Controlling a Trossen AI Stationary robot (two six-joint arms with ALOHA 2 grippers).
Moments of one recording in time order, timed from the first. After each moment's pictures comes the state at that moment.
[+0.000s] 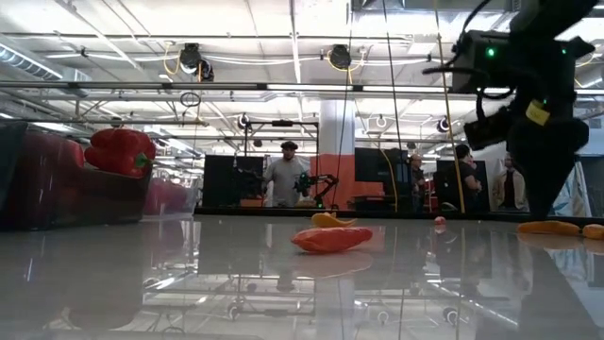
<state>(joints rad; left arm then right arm) -0.70 1.25 1.08 -0.70 0.06 -1.06 0.00 1.24 0.59 -0.81 0.03 0.63</state>
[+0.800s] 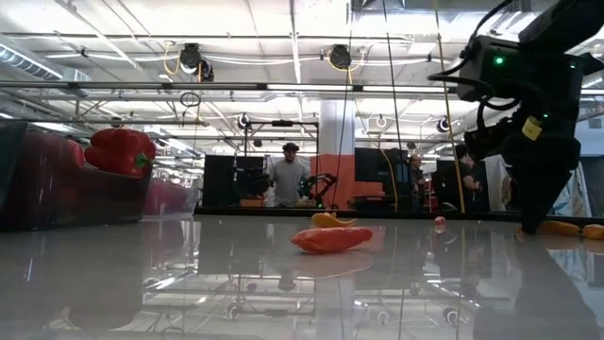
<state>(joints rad) -0.54 1.24 1.35 -0.70 -0.23 -0.67 0.02 1.24 0.51 -0.65 0.05 0.71</state>
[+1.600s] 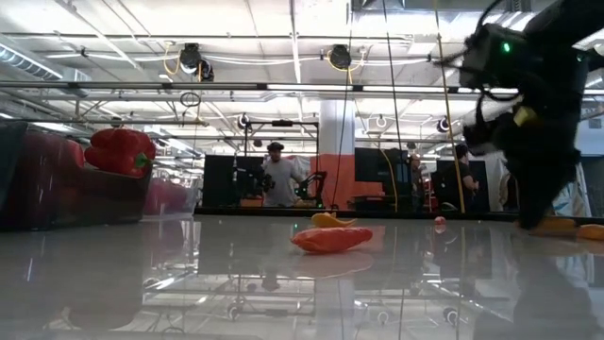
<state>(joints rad) -0.54 1.22 1.35 -0.70 -0.26 -0.55 0.08 1.24 0.52 -0.60 0.04 0.85</state>
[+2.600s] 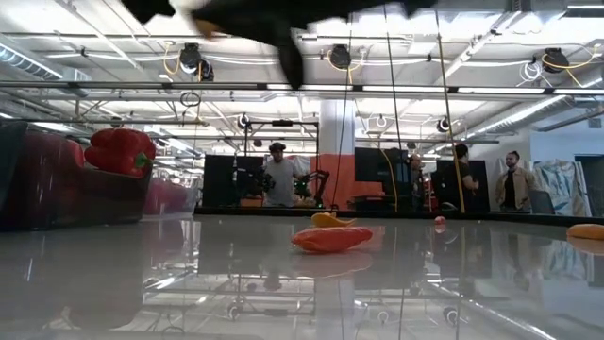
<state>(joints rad) -0.17 0.90 1.03 -0.80 -0.10 -0.11 0.23 1.92 1.31 0.33 0.10 0.54</state>
